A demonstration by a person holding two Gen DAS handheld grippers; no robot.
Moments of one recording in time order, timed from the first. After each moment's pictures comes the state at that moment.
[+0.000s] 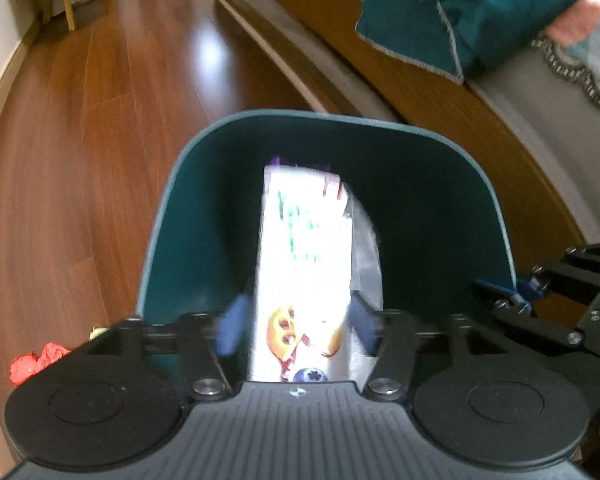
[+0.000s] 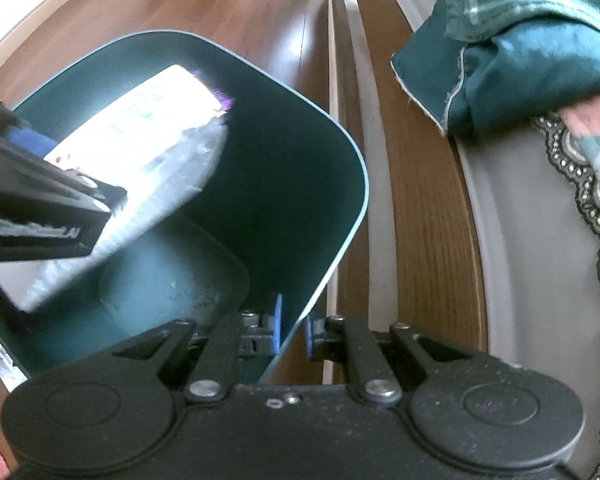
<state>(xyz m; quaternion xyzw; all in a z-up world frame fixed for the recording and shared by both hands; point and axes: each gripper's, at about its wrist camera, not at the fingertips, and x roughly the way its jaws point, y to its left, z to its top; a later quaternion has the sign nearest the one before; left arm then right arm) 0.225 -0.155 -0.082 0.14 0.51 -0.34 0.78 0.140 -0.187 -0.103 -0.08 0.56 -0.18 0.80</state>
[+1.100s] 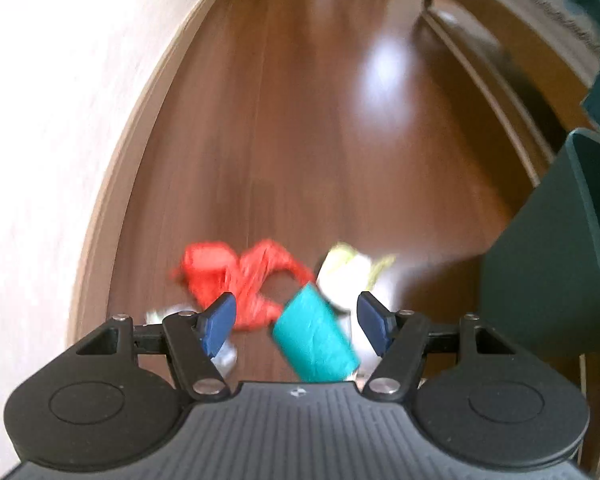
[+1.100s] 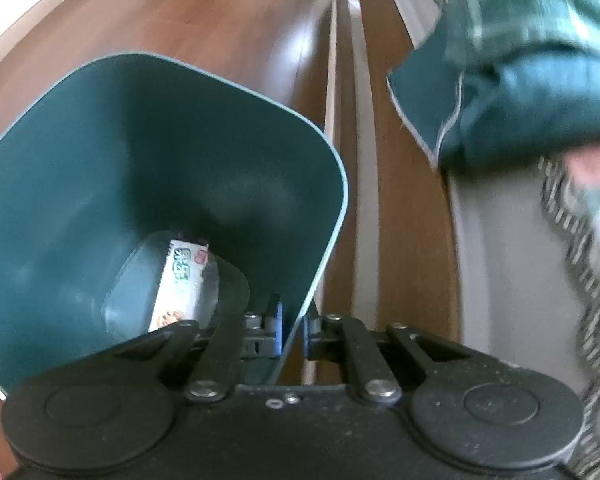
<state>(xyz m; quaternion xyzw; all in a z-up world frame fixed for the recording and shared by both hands) 0.268 0.153 -0.132 0.04 0.54 -0.14 0.83 0.170 -0.204 -0.081 -0.14 0.56 -0.17 0.80</state>
